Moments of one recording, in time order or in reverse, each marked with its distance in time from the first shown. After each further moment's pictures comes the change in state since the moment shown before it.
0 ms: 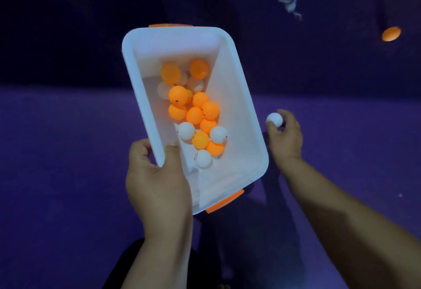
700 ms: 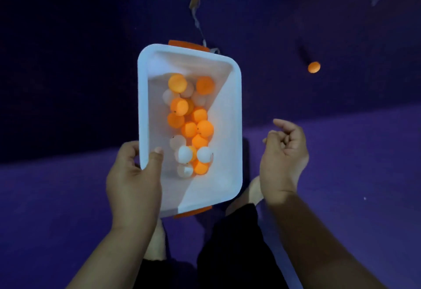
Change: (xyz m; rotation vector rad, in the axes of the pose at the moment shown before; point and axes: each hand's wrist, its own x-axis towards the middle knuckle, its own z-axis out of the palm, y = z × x) left_hand -0.049 0.136 0.045 0.151 -0.206 0.311; right_hand -0.007 -0.095 -0.174 0.650 0.307 0.035
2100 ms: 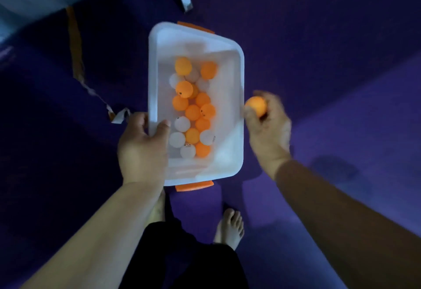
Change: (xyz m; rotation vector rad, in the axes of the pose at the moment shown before) left_hand 0.079 0.176 0.311 0.255 -0.280 0.211; right_hand 0.311 0.029 -0.065 -0.221 -0.084 -0.007
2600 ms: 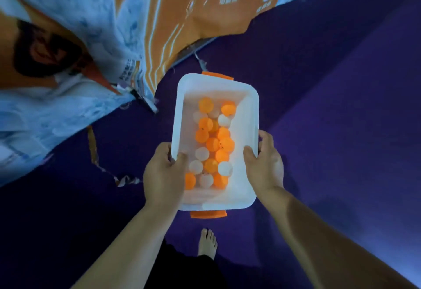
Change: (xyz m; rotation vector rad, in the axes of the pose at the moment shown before) left_hand -0.179 0.279 -0.110 -0.017 -0.263 0.250; right_hand -0.089 -0.219 -0.277 -0.212 0.165 0.225
